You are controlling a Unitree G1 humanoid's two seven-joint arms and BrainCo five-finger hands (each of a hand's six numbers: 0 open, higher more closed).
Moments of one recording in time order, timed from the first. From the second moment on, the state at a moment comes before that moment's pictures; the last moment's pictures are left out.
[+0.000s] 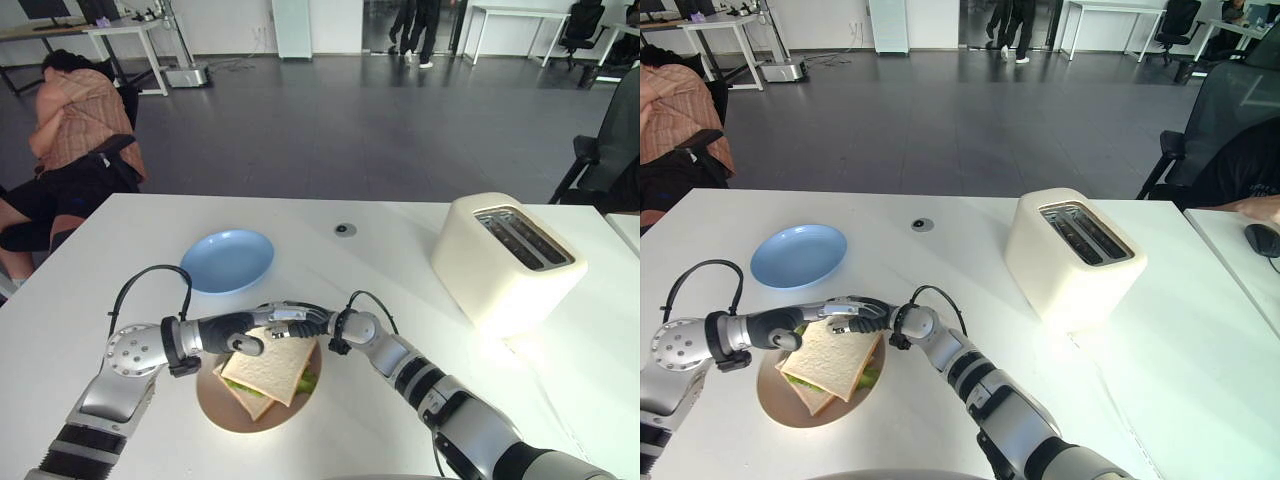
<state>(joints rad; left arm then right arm) 0.05 0.84 -0.06 -0.11 -0.42 -0.38 -1.01 -0.60 0.14 0.56 0.82 -0.20 -0.18 0.41</state>
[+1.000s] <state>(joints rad) -0.07 0.84 -0.14 0.22 -0.21 -0.39 -1.01 -0.68 0.11 0.42 0.78 -0.17 -0.07 0.46</state>
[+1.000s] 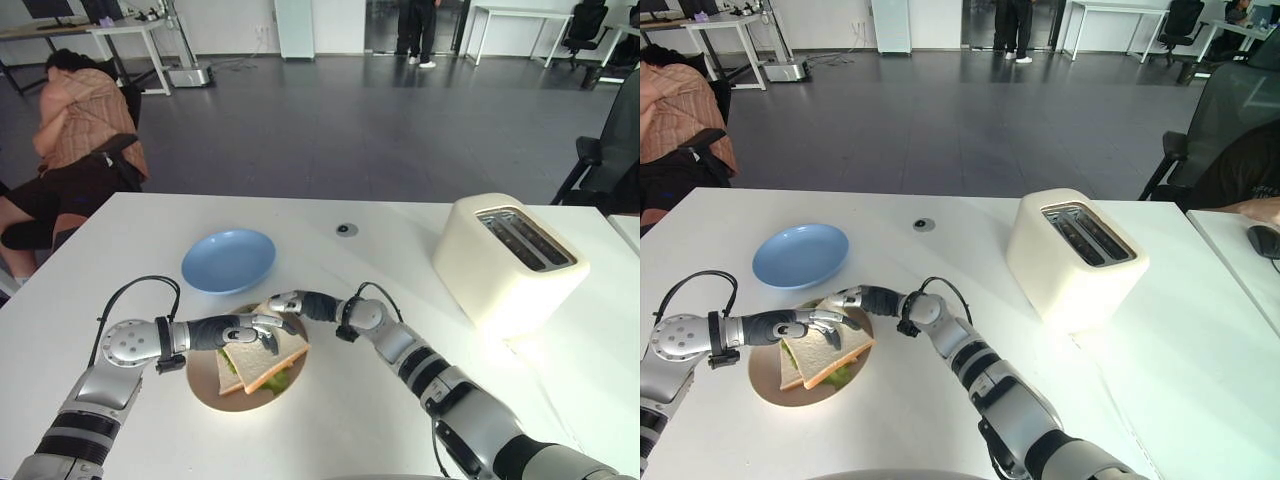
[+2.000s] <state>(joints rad) -0.13 0.84 0.13 0.31 -0.44 -0.27 -1.11 -0.51 -0.25 0.23 0.07 -0.04 0.17 0.62</state>
